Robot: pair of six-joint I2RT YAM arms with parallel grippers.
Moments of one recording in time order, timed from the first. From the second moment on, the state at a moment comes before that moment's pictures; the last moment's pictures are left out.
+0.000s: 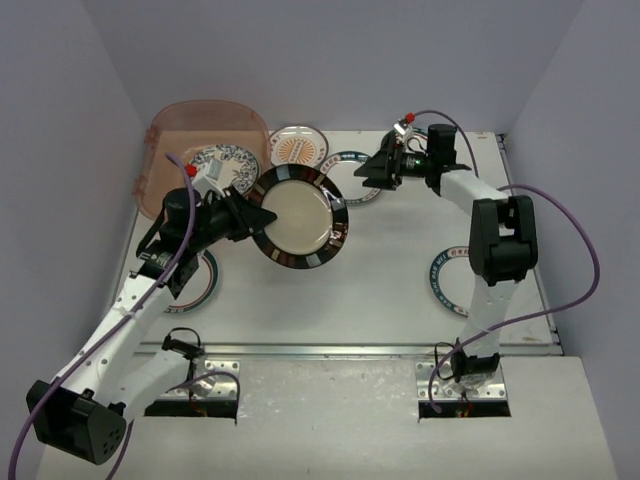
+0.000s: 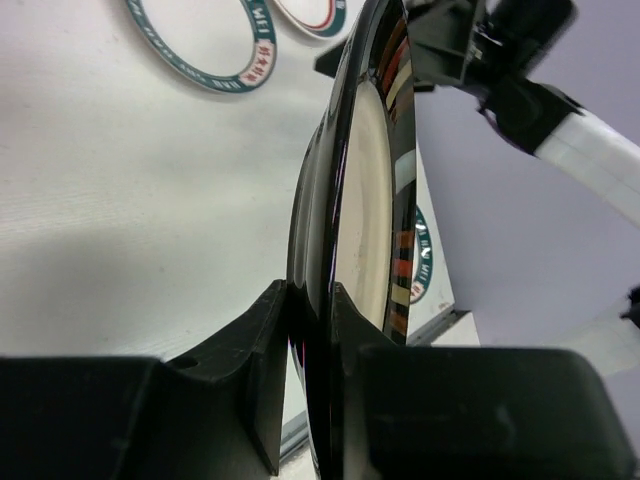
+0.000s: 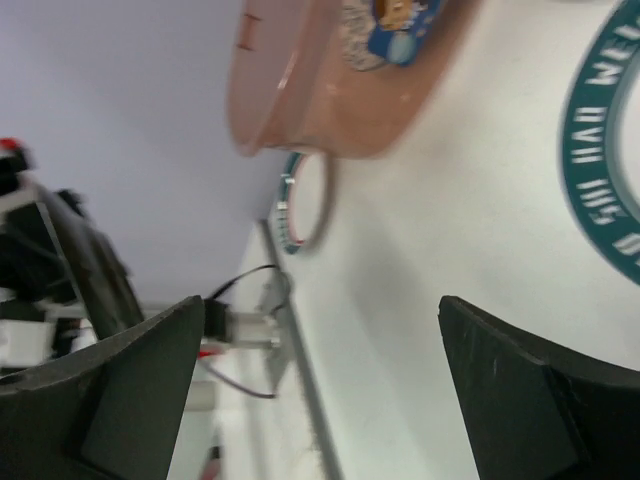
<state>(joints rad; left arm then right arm) -0.27 0.91 0.82 -0.22 0.37 -0.76 0.09 2.03 1.40 0.13 -1.14 0.65</state>
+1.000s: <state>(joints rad) 0.26 1.87 1.66 -0.44 0.09 -0.72 0.23 1.05 0.81 -0.43 -0.28 0.27</state>
